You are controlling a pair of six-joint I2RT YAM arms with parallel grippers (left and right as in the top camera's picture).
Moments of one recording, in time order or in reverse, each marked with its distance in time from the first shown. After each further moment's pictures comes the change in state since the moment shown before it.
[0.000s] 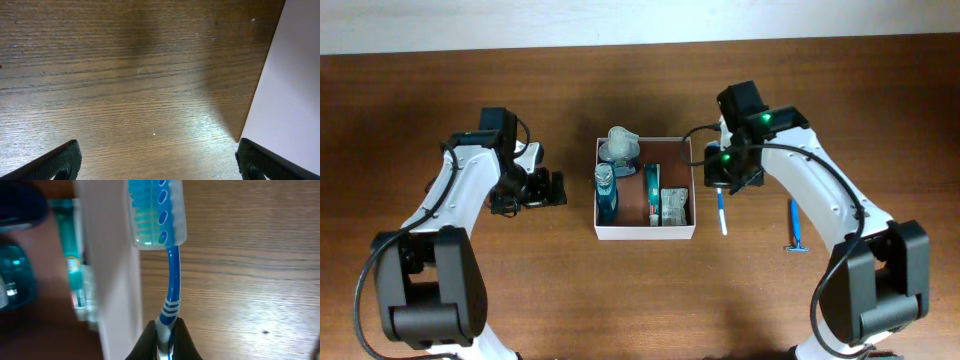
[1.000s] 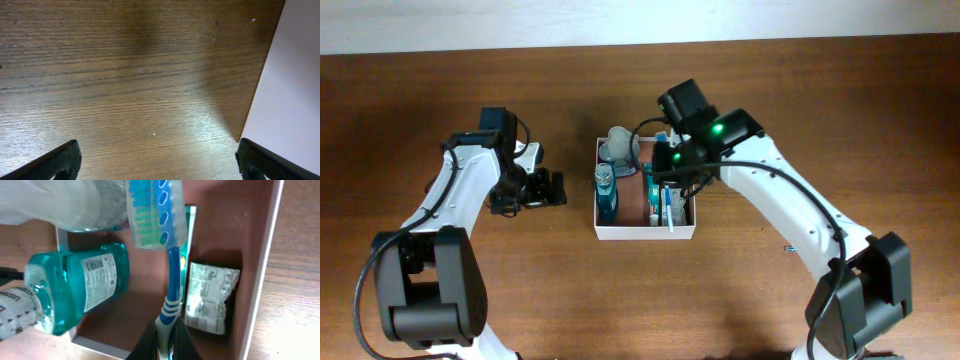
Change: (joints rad) left arm 0.000 0.000 0.000 0.000 0.000 0.000; right arm 0.244 -0.007 0.127 0.040 -0.004 0.222
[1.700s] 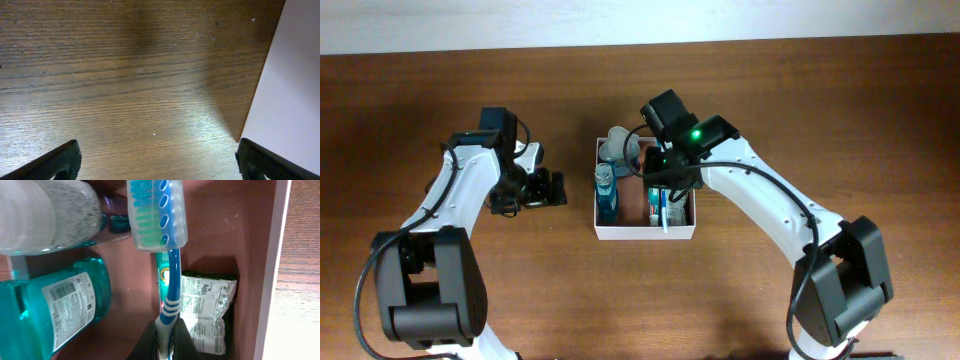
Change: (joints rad) left arm 0.000 0.000 0.000 0.000 0.000 0.000; right arm 0.032 0.076 -0.015 0.051 0.099 0.076
